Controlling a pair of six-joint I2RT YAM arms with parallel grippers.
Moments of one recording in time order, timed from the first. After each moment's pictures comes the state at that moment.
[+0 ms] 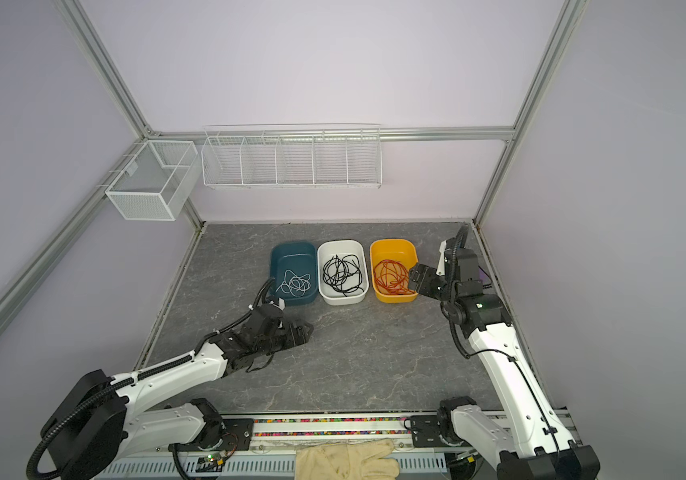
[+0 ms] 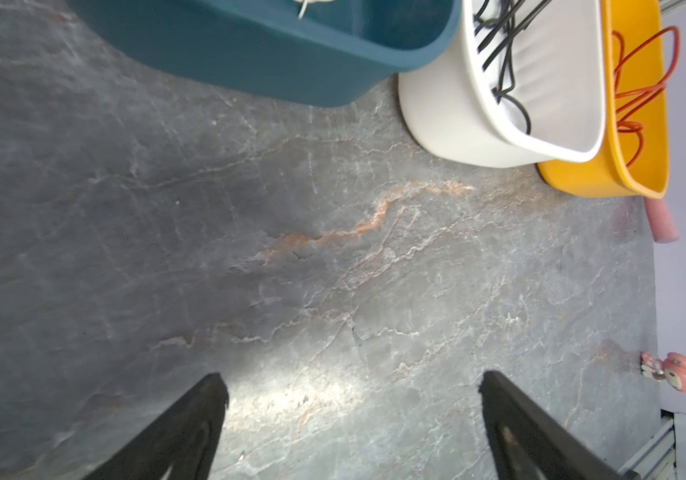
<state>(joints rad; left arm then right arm) -0.75 1.18 0.54 -0.16 -0.01 -0.87 0.19 0.99 1.03 -0.70 -0.04 0.45</state>
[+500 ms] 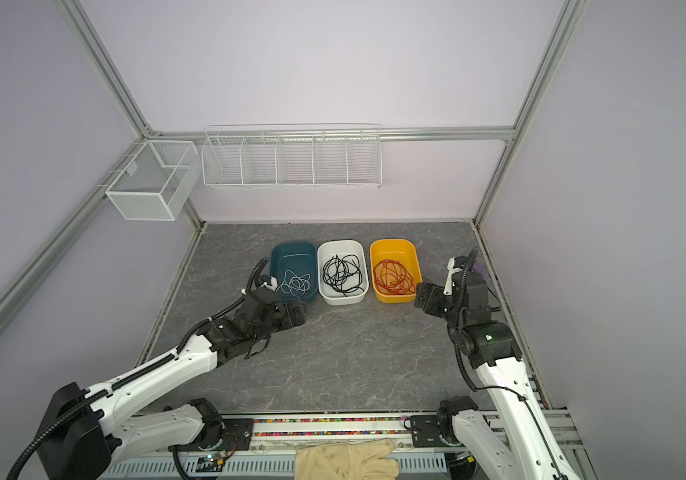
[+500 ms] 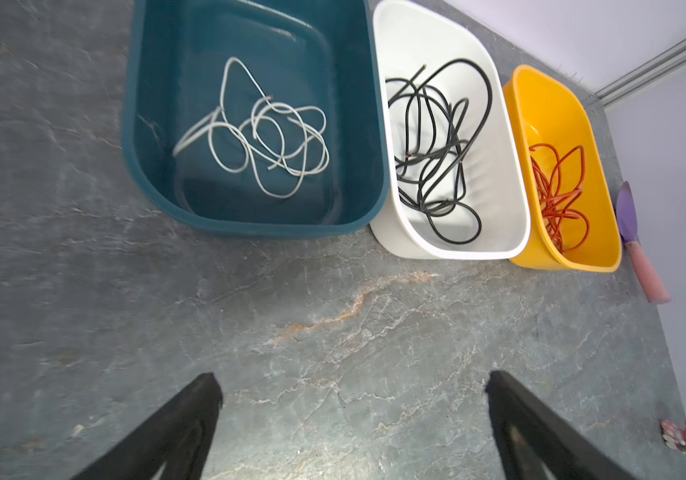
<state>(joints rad) -0.75 1.12 0.73 -0.32 -0.23 -0.77 0.19 0.82 0.90 -0.70 0.01 0.42</state>
